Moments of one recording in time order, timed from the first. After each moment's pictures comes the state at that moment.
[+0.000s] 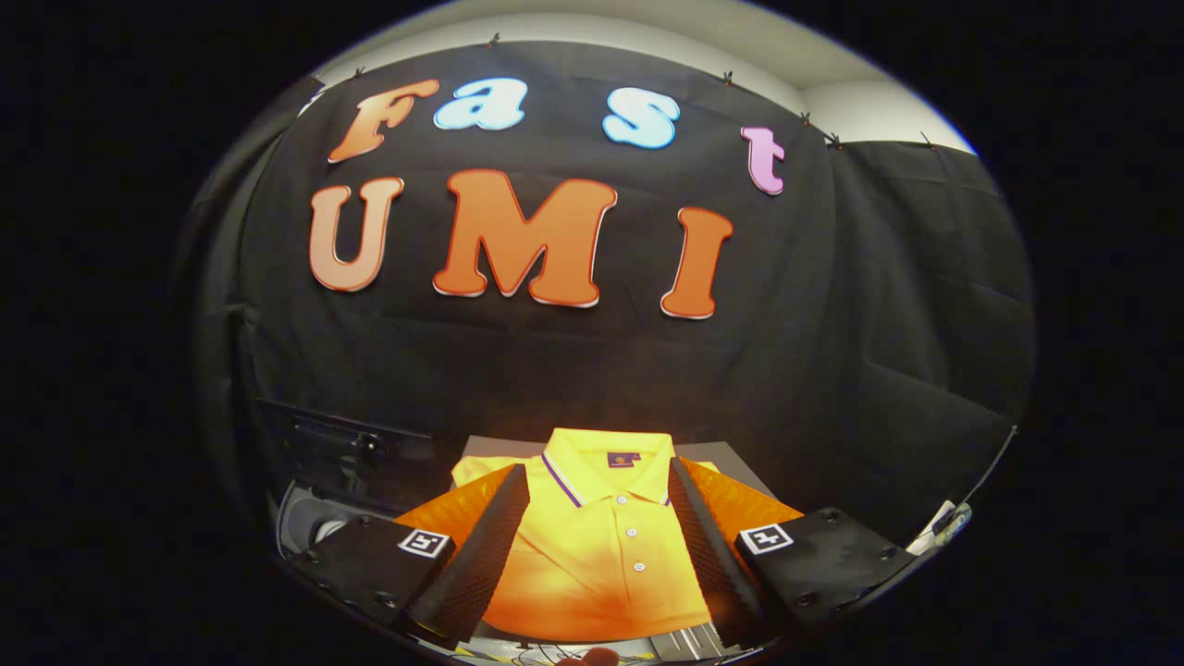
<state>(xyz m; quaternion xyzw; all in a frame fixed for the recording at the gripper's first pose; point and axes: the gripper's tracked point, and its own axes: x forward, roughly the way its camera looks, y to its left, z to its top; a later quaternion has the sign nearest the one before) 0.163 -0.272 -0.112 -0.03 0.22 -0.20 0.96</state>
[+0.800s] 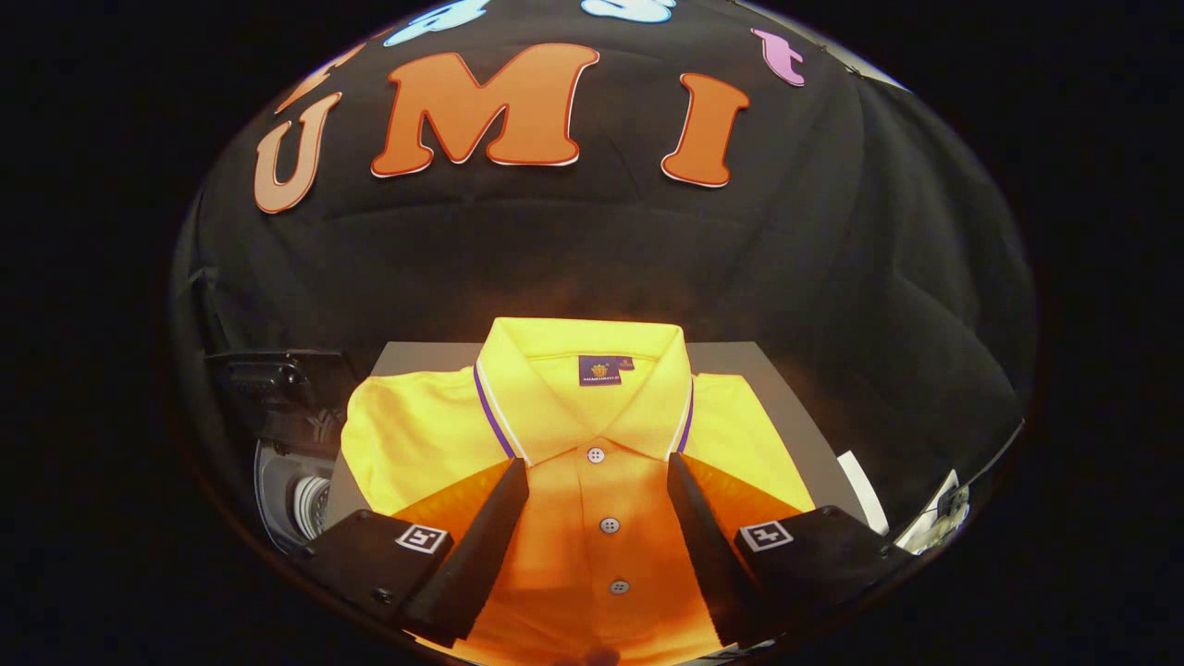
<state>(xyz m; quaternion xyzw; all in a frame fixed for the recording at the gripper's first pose) 0.201 -0.334 -0.226 0.03 0.38 -0.20 0.90</state>
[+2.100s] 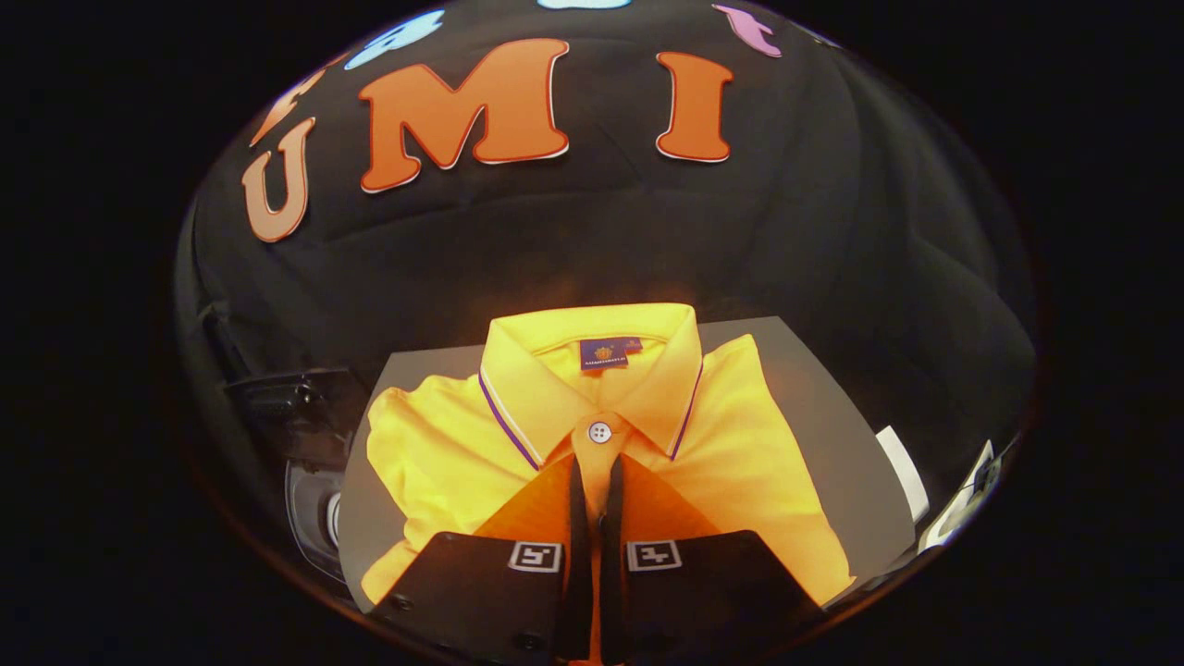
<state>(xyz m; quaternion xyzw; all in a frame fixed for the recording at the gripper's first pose) 0.204 -0.334 -0.236 0.11 0.36 -0.19 0.91</state>
